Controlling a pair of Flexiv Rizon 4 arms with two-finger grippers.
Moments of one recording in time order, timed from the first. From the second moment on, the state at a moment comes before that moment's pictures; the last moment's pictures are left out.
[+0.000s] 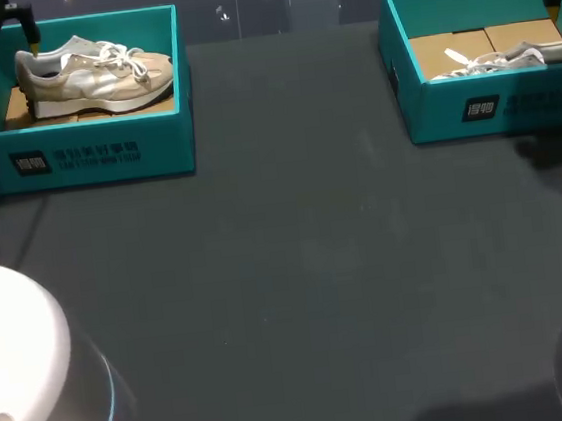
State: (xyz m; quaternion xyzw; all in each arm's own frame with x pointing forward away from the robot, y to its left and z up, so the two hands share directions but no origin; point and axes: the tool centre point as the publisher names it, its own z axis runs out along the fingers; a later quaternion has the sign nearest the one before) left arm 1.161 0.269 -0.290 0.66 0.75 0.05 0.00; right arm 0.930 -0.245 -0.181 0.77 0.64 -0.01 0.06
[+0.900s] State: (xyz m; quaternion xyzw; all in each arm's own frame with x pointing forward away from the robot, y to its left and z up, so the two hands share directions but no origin) left arm 1.174 0.271 -0.347 0.66 0.75 0.04 -0.07; right arm 0.929 -0.245 -0.181 0.77 0.64 -0.01 0.06
